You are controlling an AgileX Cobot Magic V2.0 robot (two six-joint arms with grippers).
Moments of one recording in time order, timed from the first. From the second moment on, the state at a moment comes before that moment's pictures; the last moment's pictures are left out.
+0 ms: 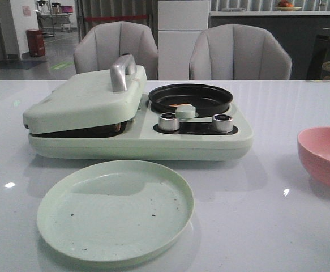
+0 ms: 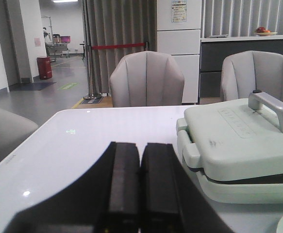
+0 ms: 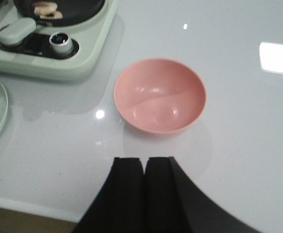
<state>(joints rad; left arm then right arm) -0.04 0.00 0.00 -0.01 -0.01 0.02 0.02 0.34 -0.46 0.05 0.69 -0.07</state>
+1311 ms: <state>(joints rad) -0.04 0.00 0.00 -0.01 -0.01 0.02 -0.08 -0.01 0.03 0.09 0.07 -0.03</state>
